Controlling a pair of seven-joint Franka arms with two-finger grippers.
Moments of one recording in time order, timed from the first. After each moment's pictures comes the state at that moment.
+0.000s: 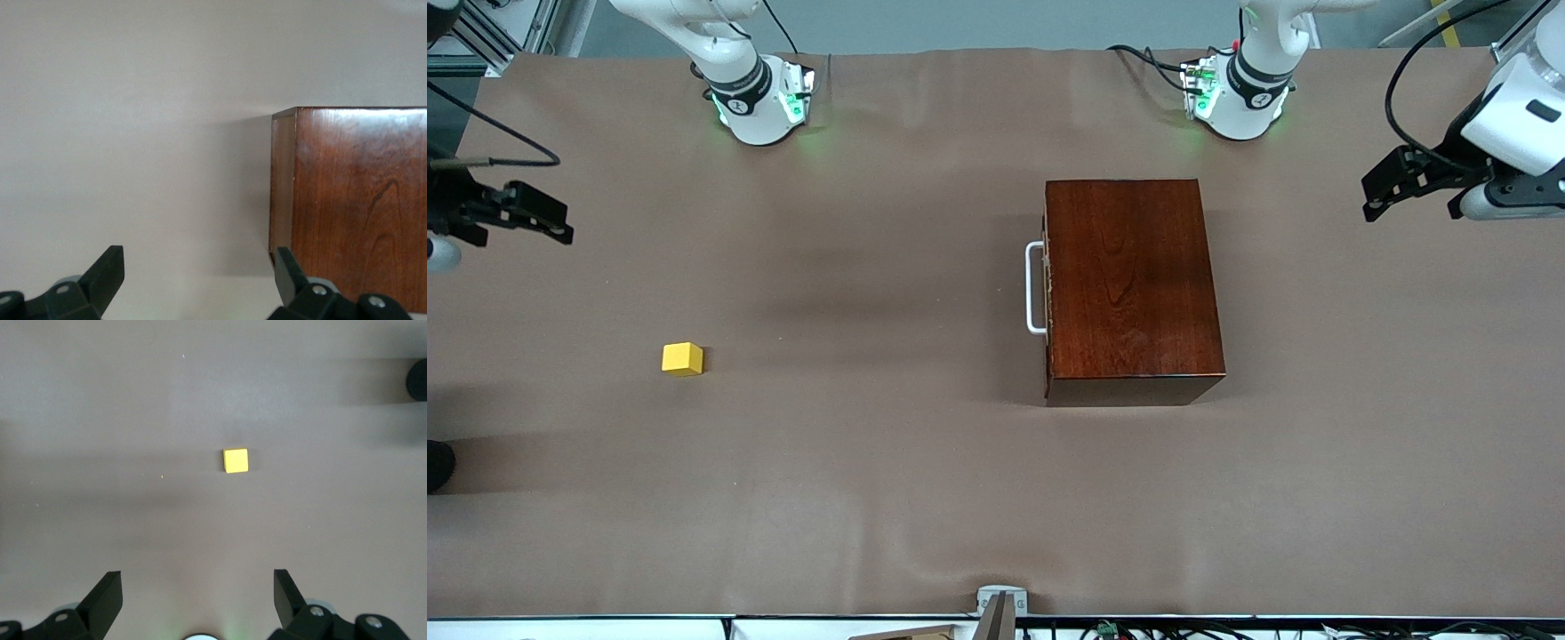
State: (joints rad) left arm 0.01 -0.08 -0.14 -1.60 0.02 1.56 -0.12; right arm -0.04 0.09 0.07 -1.37 -0.05 1.37 -0.02
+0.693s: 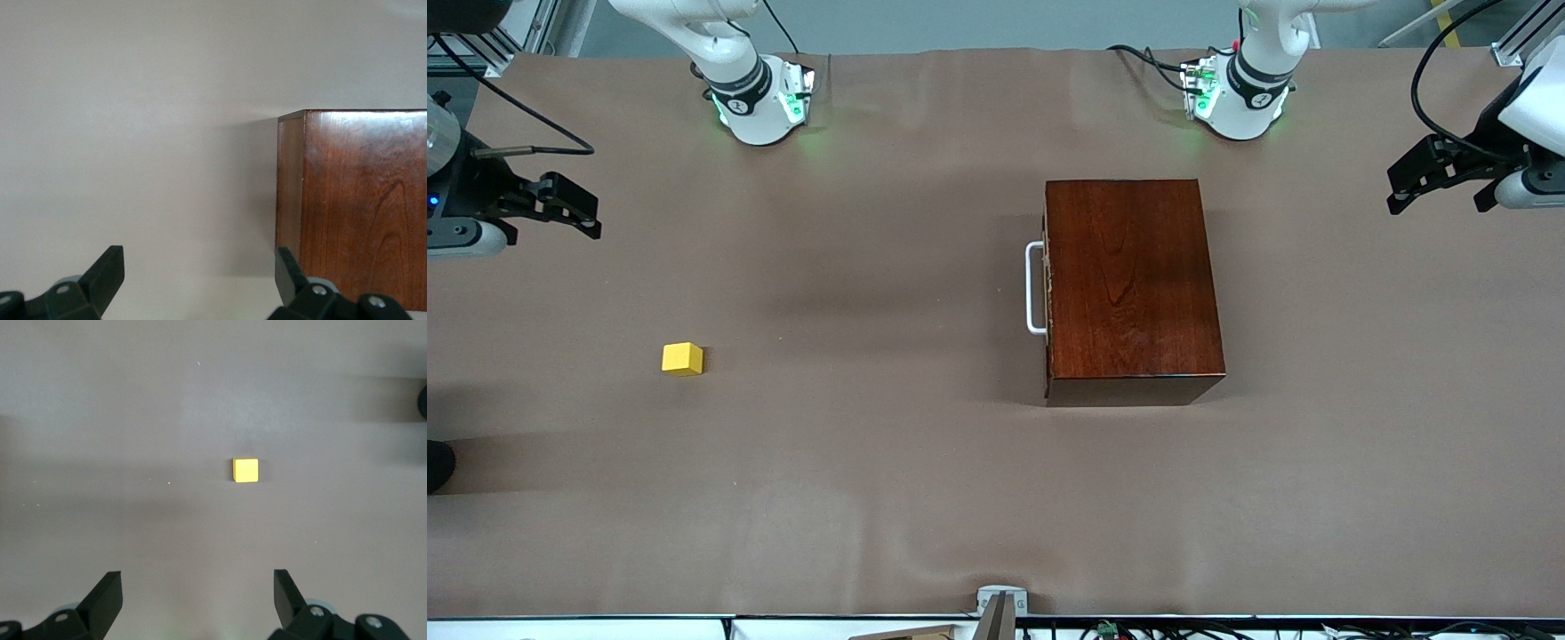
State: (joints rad) left arm 0.01 -0.08 -0.12 -1.58 0.02 1.55 -0.10; right arm -0.01 0.01 0.07 -1.53 -0.04 1.51 -0.03
